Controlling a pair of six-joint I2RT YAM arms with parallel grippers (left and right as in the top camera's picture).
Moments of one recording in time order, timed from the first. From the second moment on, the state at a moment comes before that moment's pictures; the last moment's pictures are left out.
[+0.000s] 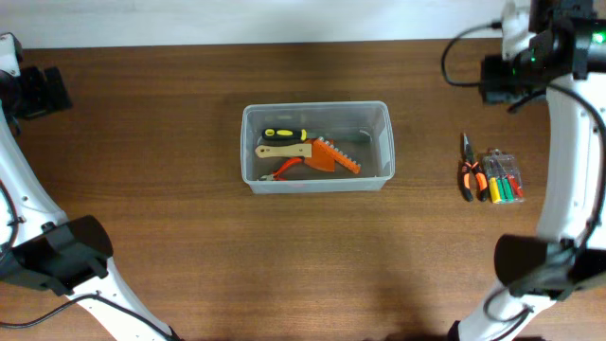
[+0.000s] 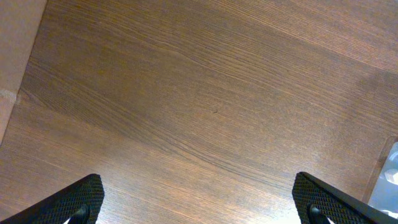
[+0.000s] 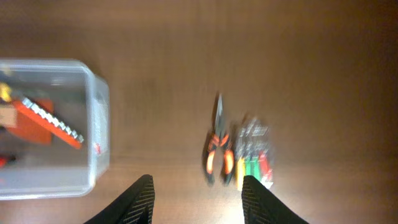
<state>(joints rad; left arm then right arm) 0.47 2.18 2.65 -1.61 0.03 0.11 -0.12 1.94 2.32 -1.52 0.01 -0.13</state>
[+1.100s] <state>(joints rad) 0.47 2.18 2.65 -1.61 0.03 0.11 -0.21 1.99 1.40 -0.95 0.01 -0.11</state>
